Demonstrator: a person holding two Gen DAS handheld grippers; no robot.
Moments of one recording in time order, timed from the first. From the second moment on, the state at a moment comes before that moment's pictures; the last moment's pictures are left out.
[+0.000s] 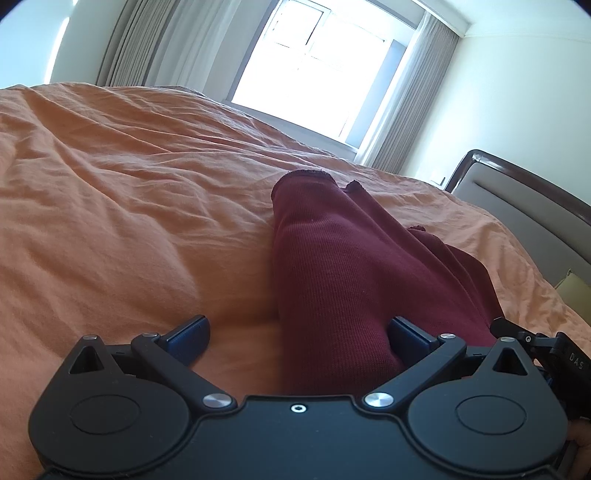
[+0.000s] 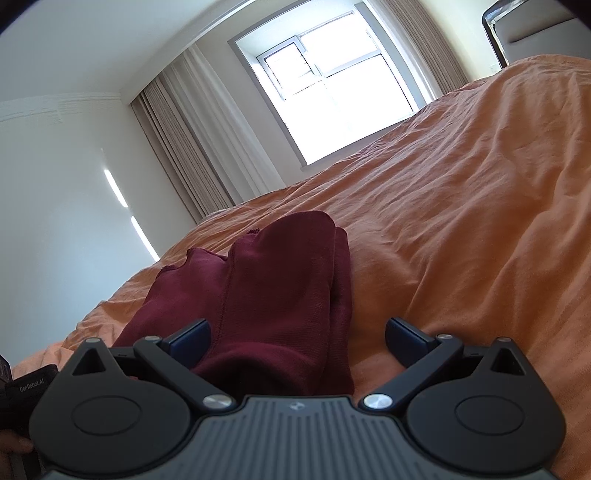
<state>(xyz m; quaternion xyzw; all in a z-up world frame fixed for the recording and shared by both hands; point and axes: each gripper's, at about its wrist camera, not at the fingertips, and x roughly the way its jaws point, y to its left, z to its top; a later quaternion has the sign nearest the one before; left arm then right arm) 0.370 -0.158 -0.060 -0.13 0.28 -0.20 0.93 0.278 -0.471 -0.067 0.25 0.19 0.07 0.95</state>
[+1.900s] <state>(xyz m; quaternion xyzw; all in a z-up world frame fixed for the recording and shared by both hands) 0.388 -0.033 0.028 -0.10 0.32 -0.09 0.94 0.348 -0.280 -0.001 0.12 0.21 0.08 0.97</state>
